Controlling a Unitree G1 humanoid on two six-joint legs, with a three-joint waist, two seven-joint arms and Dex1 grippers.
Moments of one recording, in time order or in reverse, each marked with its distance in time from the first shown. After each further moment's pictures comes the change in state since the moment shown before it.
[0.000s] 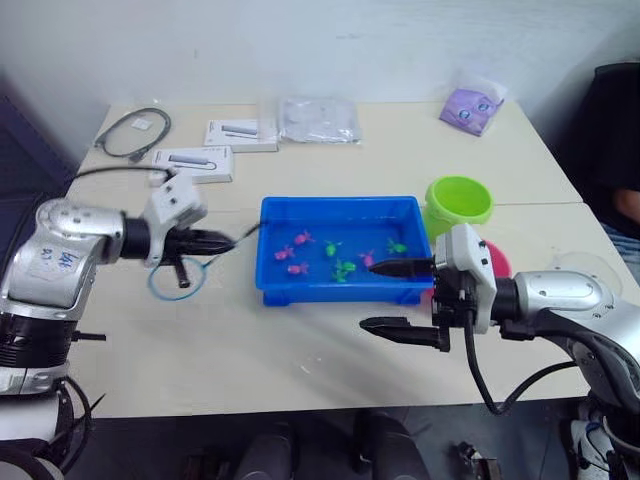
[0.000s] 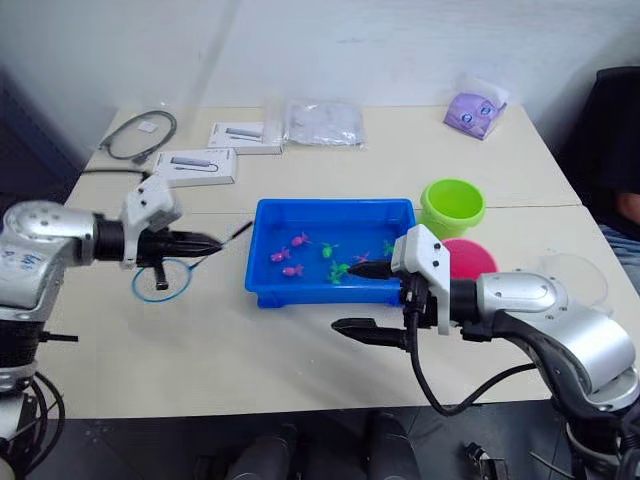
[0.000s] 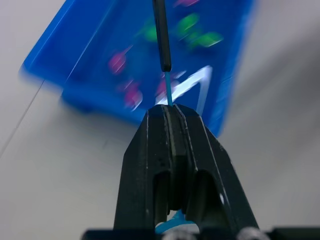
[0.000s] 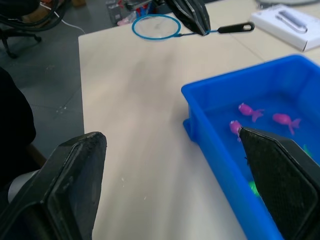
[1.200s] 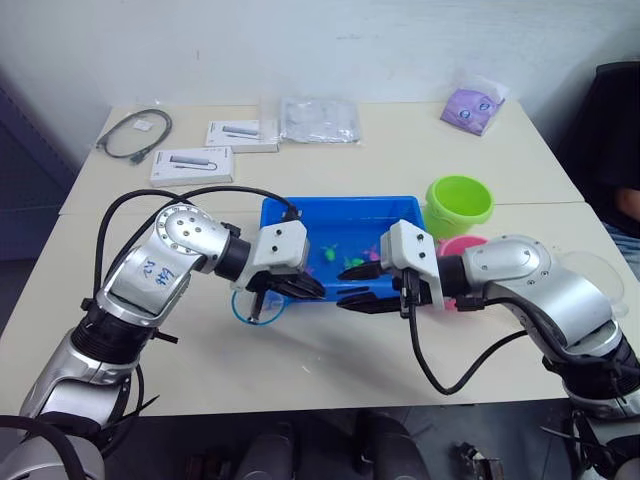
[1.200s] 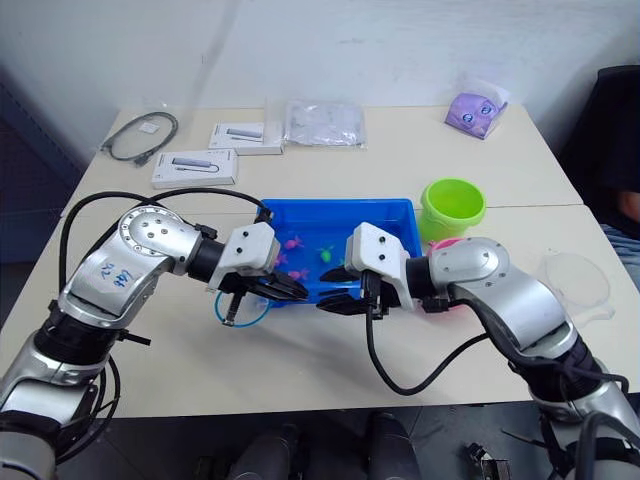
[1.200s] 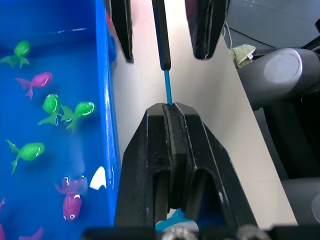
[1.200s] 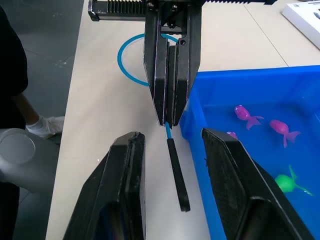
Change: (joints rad) left arm -0.115 -0.217 -0.265 0.028 0.049 -0.120 -0.072; right arm -0.221 0.057 0.294 0.178 -0.318 -0.128 0.133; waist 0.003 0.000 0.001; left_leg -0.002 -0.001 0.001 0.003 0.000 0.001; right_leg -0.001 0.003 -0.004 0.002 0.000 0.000
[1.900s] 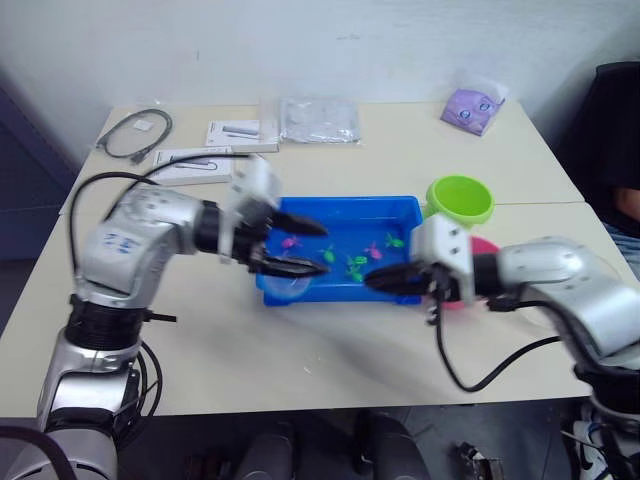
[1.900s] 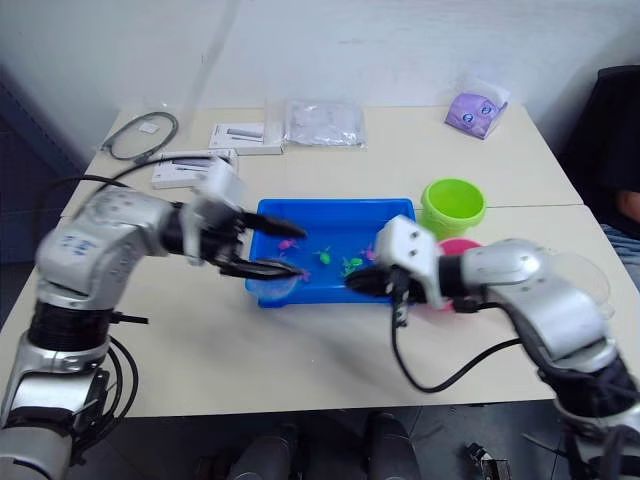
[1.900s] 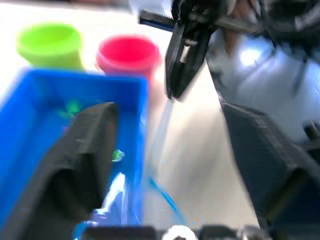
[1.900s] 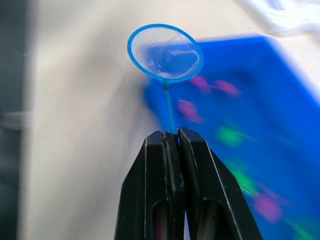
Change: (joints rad) left arm 0.052 -0.033 0.395 0.049 -0.278 0.161 0.054; right arm 0.130 -0.178 -0.283 -0.016 -0.037 0.006 -0.035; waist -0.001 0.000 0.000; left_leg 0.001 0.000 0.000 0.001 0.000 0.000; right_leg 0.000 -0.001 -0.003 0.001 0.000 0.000
